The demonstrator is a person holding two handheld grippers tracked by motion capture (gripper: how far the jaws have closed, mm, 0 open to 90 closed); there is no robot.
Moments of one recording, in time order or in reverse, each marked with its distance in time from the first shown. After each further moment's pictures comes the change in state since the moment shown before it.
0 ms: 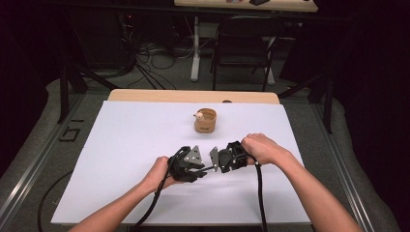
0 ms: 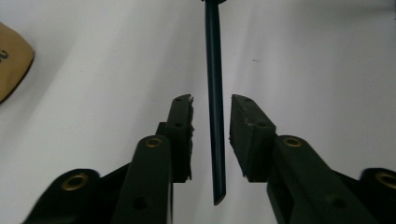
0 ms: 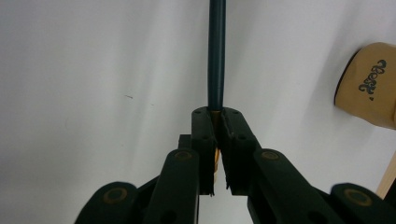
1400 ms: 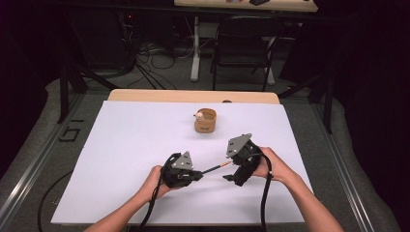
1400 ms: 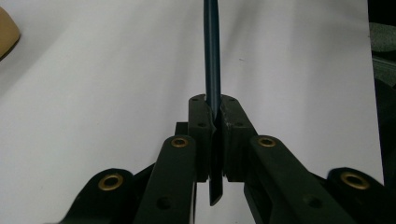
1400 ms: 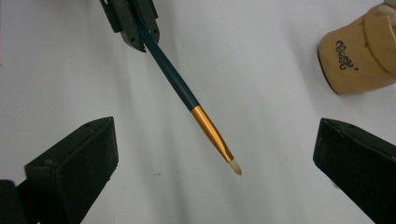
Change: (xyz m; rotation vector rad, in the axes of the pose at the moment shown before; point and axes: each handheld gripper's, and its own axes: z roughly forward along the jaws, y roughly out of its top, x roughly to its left) left arm -0.008 -0.033 -0.001 -0.123 -0.025 -0.095; right arm 0.020 -0.045 -0.003 -0.453 -0.044 0.554
